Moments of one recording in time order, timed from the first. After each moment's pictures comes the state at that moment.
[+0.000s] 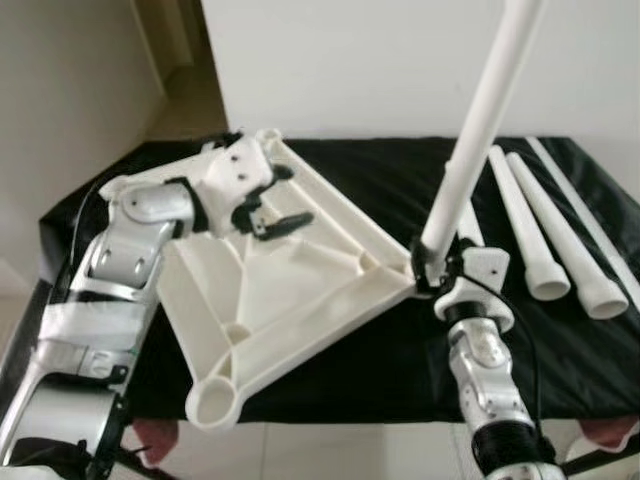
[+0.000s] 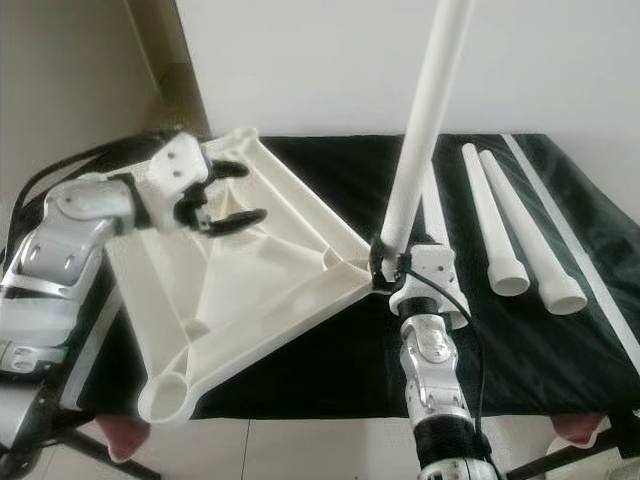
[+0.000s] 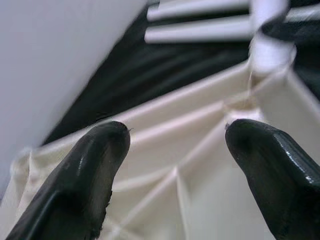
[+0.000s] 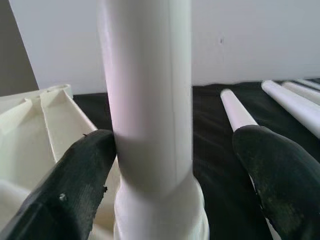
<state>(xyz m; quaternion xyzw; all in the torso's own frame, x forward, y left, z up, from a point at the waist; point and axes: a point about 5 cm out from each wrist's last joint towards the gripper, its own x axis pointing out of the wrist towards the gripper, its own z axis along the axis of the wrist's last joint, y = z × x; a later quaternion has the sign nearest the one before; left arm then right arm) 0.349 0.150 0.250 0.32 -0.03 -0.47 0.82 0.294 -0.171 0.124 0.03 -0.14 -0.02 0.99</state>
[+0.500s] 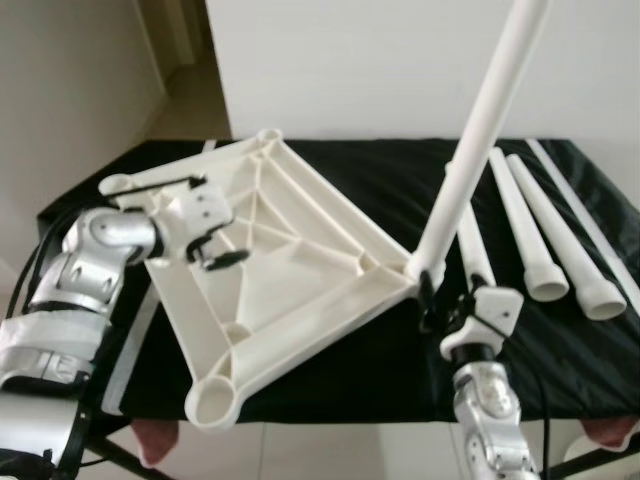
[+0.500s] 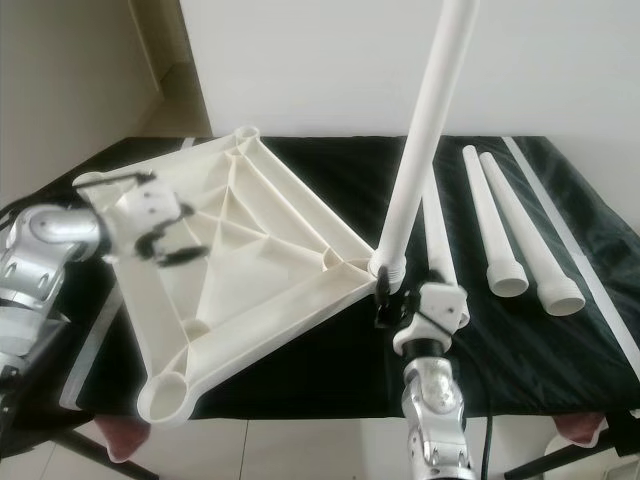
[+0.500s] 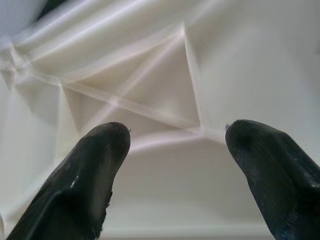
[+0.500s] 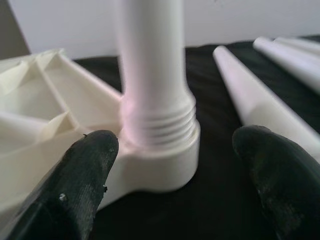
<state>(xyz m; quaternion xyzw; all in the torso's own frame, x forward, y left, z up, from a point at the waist) 0.357 0.208 0.205 0.41 0.12 -0.41 0.80 0.258 -0.157 0.101 0.04 -0.08 -0.01 1.00</state>
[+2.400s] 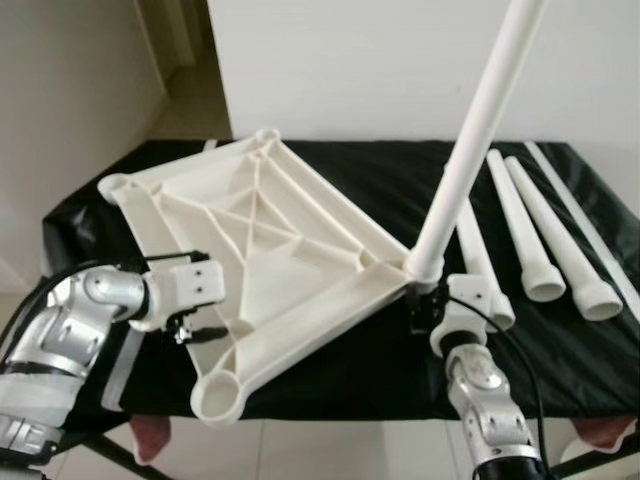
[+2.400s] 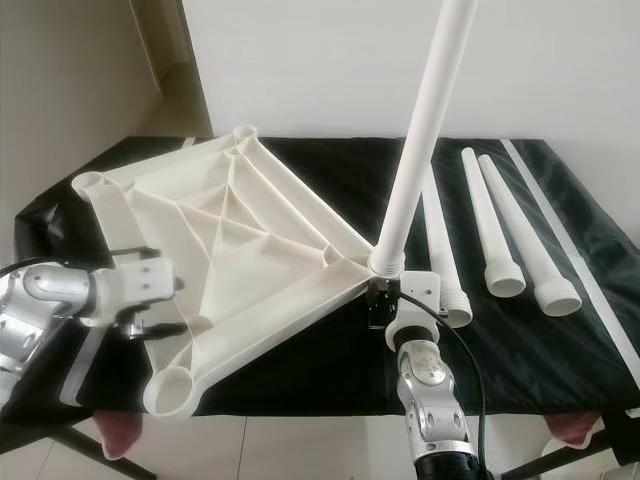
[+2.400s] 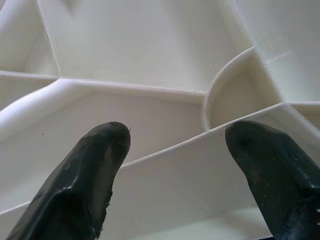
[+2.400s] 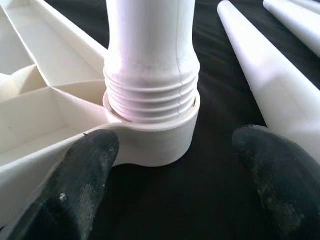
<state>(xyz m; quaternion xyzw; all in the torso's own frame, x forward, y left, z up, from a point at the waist) 0.303 0.199 0.170 0.43 0.18 -0.50 0.73 0.292 -0.162 0.102 -0.01 0.03 -0.02 1.00</state>
